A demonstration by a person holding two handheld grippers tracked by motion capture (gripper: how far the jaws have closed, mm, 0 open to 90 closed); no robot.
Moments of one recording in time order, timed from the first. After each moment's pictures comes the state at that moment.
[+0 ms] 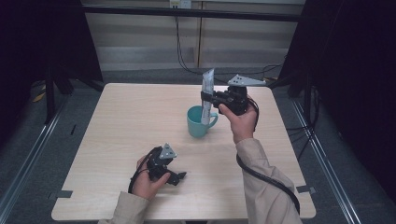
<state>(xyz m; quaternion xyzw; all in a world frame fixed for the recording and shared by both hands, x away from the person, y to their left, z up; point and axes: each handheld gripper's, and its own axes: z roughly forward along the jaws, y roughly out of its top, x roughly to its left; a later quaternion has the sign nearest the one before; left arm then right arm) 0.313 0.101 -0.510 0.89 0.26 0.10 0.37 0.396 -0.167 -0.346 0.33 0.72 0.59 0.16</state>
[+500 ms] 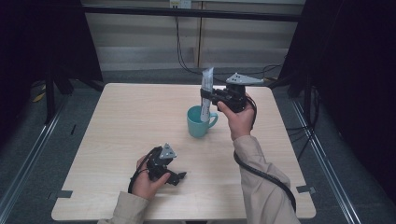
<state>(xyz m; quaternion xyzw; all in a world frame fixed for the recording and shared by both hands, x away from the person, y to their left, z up) 0.313 0.101 -0.510 0.89 0.26 0.10 0.37 0.407 -0.166 -0.350 0.34 0.71 0.59 0.17</state>
